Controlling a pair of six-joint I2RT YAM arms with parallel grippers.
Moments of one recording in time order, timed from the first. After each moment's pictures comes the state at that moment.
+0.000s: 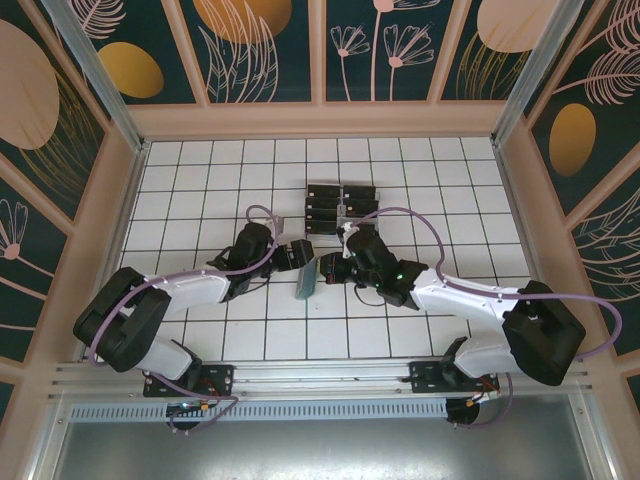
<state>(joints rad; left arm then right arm) -0.62 1.49 0.58 0.30 0.21 -0.77 0.90 1.31 0.67 0.05 -0.10 0.76</state>
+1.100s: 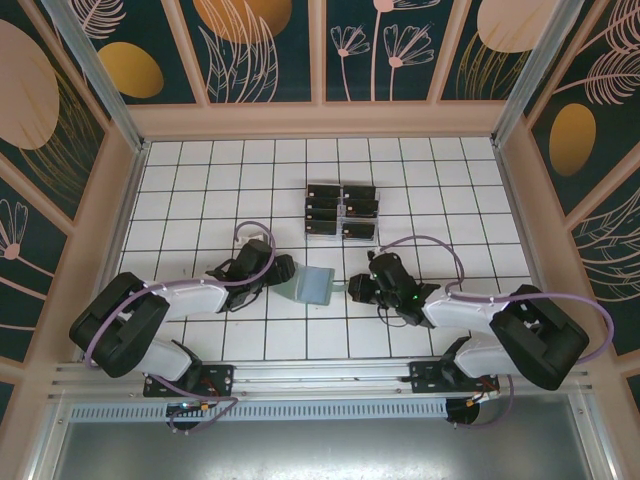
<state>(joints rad) -0.65 1.45 0.48 0.15 -0.12 -0.79 0.79 1.30 0.35 0.20 -0.07 0.87</state>
